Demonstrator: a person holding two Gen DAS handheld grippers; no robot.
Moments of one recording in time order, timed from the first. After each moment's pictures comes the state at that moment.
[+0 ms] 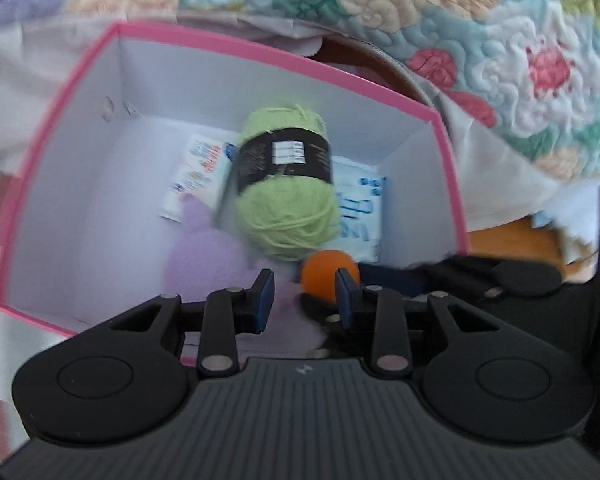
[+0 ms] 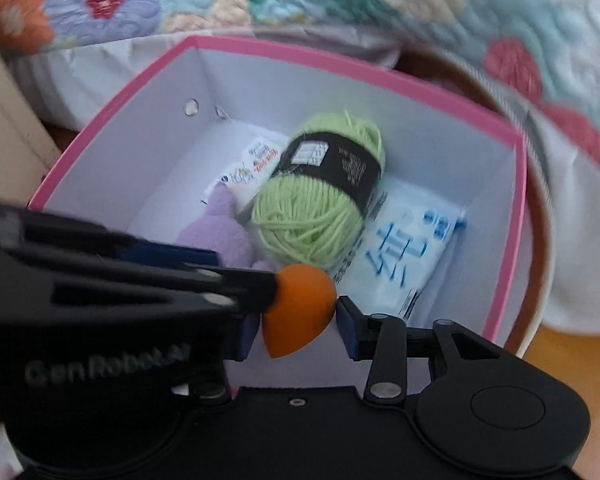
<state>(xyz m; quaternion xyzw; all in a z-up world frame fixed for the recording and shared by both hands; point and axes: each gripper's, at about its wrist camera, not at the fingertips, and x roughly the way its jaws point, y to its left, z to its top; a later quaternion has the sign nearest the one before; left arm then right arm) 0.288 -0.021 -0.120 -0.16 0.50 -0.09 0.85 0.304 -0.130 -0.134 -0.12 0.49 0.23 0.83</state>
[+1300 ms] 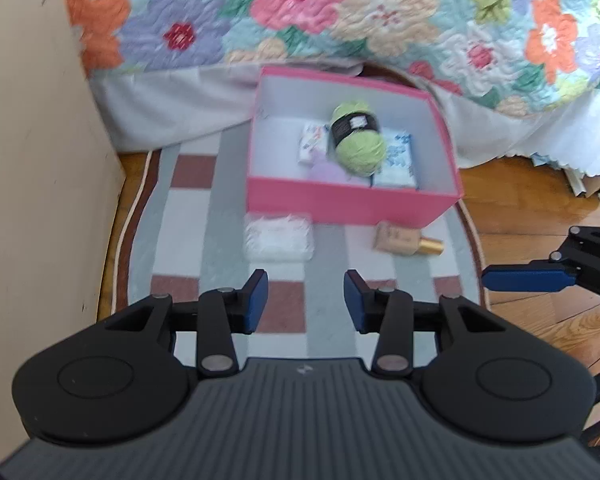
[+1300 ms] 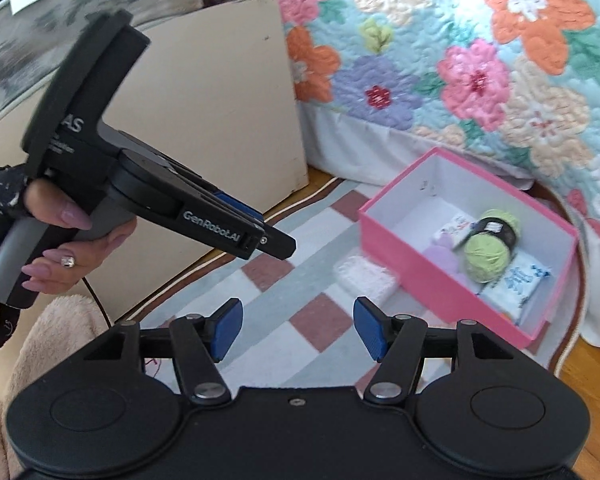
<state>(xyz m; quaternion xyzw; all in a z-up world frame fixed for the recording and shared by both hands) 0.081 0.074 0.005 -0.08 0.49 -0.04 0.87 0.072 -0.108 0.025 -0.11 0.40 0.43 0.80</state>
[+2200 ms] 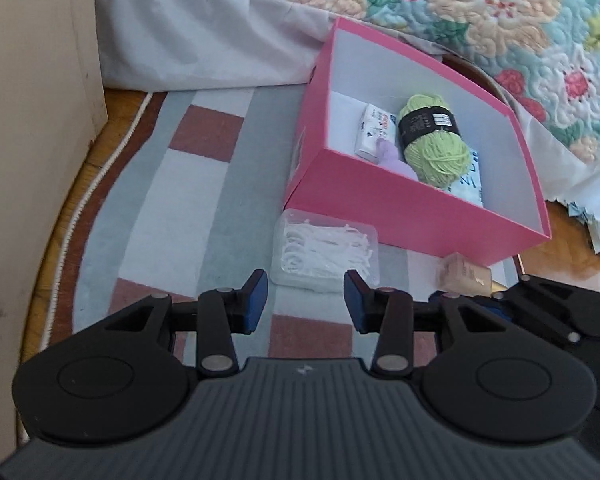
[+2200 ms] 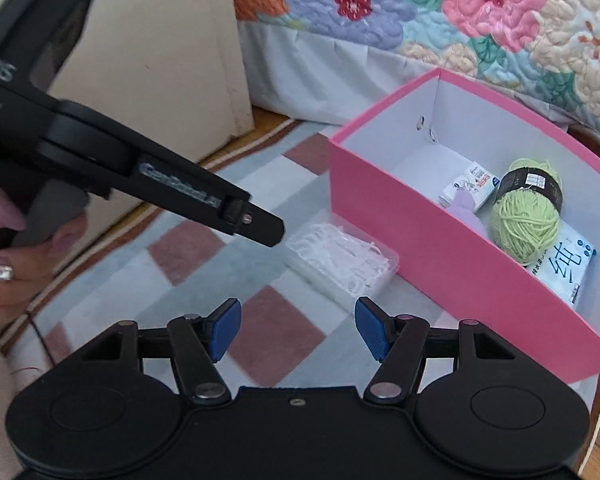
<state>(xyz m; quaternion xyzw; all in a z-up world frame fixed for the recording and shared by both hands) 0.147 0.130 -0.135 -0.18 0.48 -0.03 0.86 0.149 -0.038 -0.124 -0.15 0.43 0.36 0.81</state>
